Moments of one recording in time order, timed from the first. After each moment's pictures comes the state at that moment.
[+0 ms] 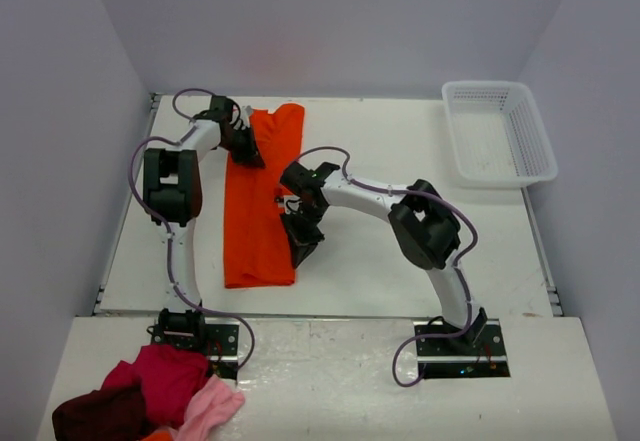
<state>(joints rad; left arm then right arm) -0.06 2.31 1.79 -0.63 0.44 -0.28 0.87 2.15 1.67 -0.95 -0.61 0.47</state>
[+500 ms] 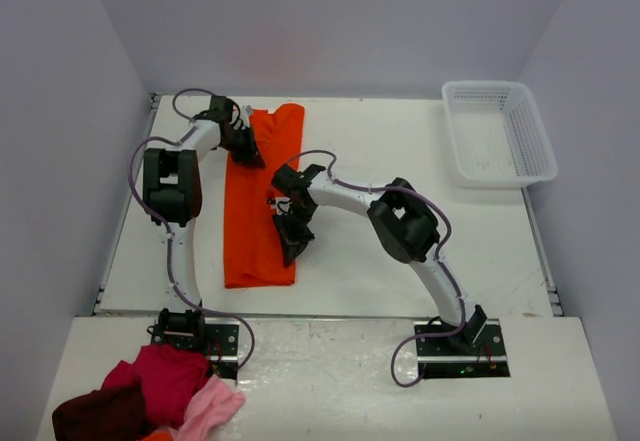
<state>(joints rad) -0.06 2.31 1.79 -0.62 0.45 -0.28 0.88 2.34 1.84 -0.96 -0.62 0.47</state>
